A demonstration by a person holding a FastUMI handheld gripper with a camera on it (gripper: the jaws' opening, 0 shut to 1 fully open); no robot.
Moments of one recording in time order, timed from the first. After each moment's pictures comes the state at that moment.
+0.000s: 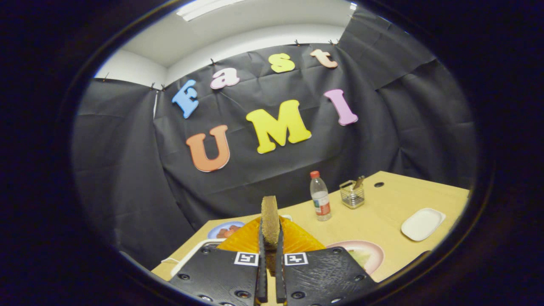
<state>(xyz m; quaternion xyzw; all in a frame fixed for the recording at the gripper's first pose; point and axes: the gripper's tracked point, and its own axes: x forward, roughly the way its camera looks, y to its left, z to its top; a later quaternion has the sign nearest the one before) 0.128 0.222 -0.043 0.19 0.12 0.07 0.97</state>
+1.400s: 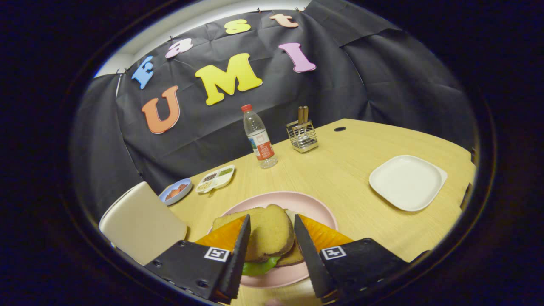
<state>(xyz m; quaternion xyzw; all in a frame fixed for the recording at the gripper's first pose) 0.131 0.125 -0.214 0.21 0.26 0.01 0.94</state>
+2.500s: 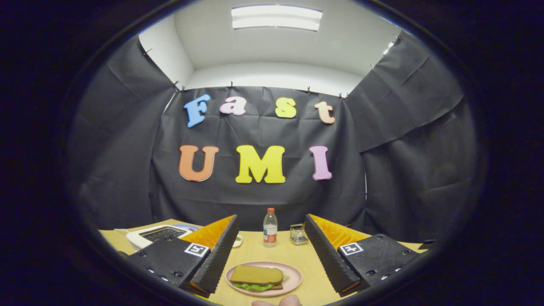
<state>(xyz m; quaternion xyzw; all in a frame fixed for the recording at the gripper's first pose) 0.029 0.136 0.006 0.04 -0.04 0.03 1.00</state>
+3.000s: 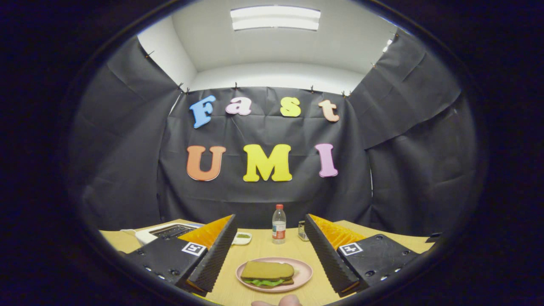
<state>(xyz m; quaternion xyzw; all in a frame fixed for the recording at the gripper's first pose) 0.021 0.141 -0.008 0.06 -0.04 0.04 1.00</state>
